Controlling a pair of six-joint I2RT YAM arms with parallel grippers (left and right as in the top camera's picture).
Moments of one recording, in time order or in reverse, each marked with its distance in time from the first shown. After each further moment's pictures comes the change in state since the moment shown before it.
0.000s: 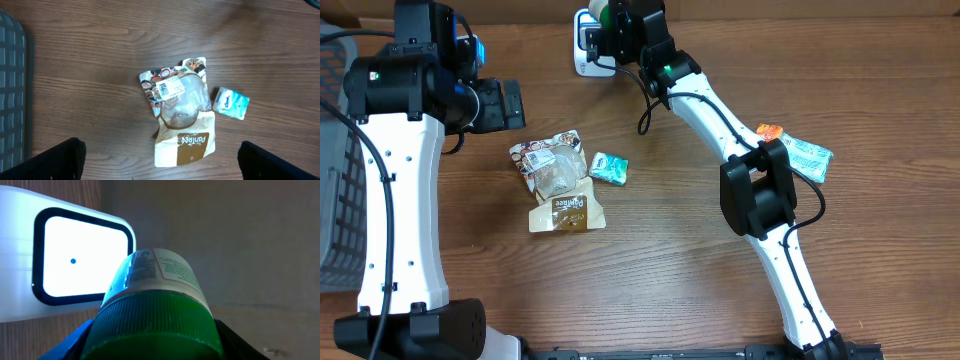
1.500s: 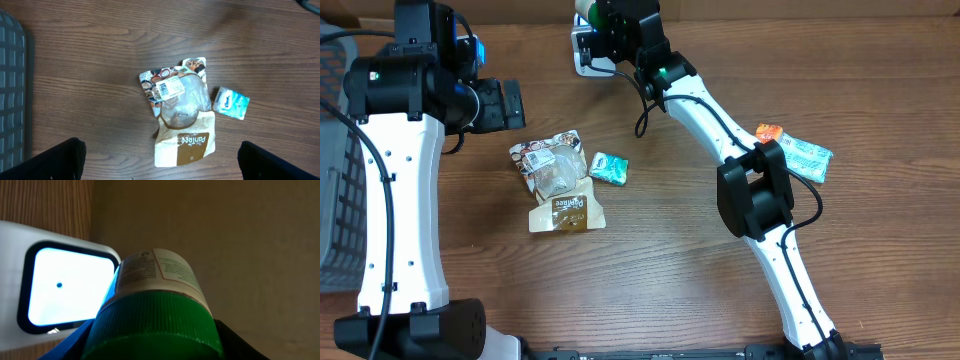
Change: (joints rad) left arm 0.000 0.000 0.000 0.000 0.000 0.000; right arm 0.020 0.000 0.000 0.070 -0.056 -0.028
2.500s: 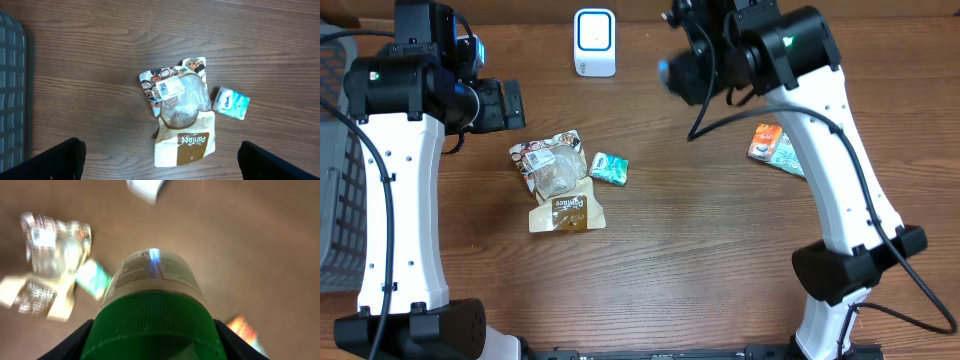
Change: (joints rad) left arm 0.000 0.000 0.000 0.000 0.000 0.000; right arm -0.071 -0.624 0.014 -1.399 -0.029 1.283
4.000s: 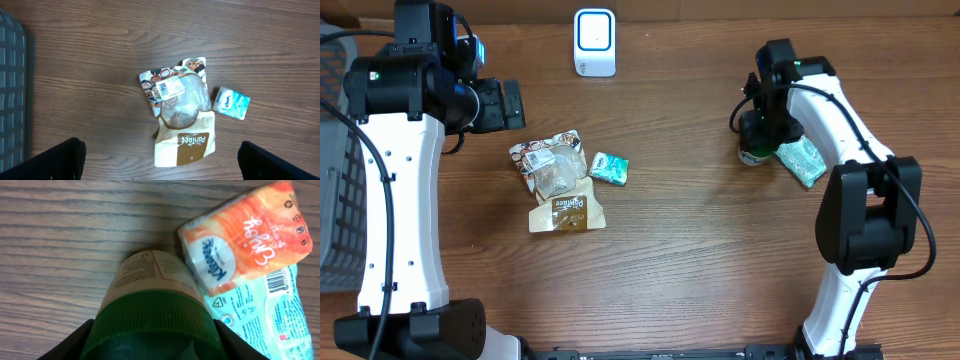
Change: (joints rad) left arm 0.000 0.000 0.000 0.000 0.000 0.000; right arm -0.304 0.101 -0.678 0.338 0.122 0.062
